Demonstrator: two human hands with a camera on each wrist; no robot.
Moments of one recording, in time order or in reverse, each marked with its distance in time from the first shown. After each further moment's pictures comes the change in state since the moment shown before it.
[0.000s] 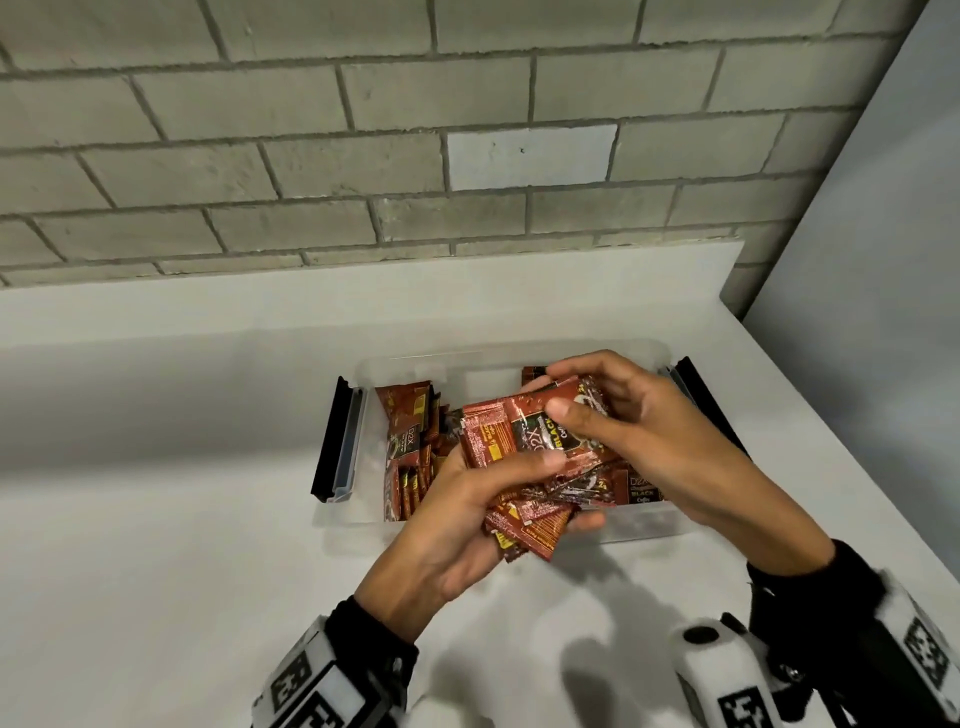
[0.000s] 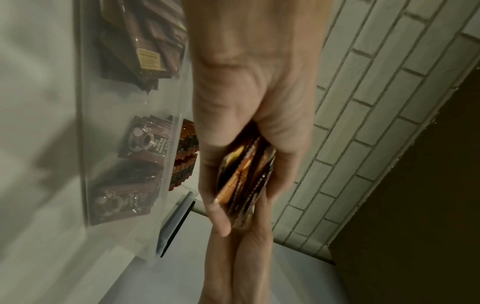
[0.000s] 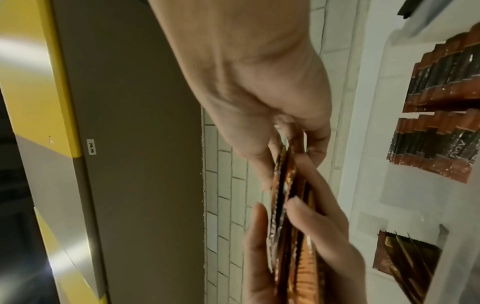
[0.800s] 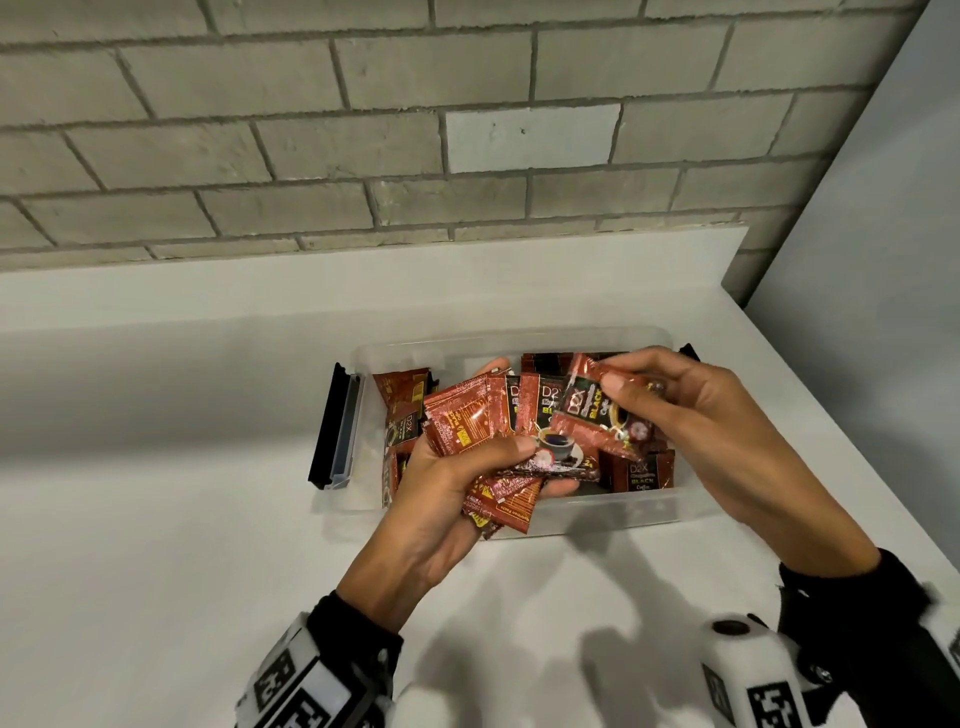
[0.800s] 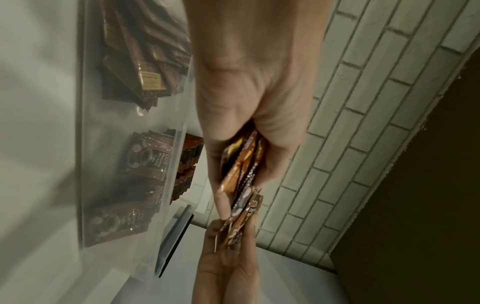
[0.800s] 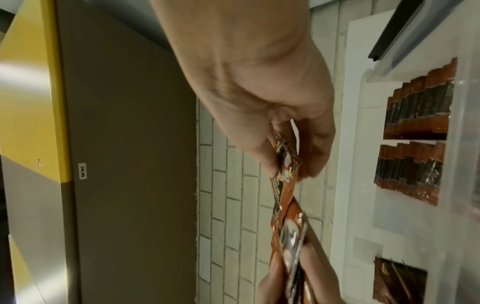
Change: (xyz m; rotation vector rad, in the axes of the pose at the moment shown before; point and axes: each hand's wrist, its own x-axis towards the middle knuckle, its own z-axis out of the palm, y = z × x) left_hand -0.001 0.003 -0.006 0.005 0.147 0.128; right_hand -0.009 0.010 -0.020 0.085 0.185 0.047
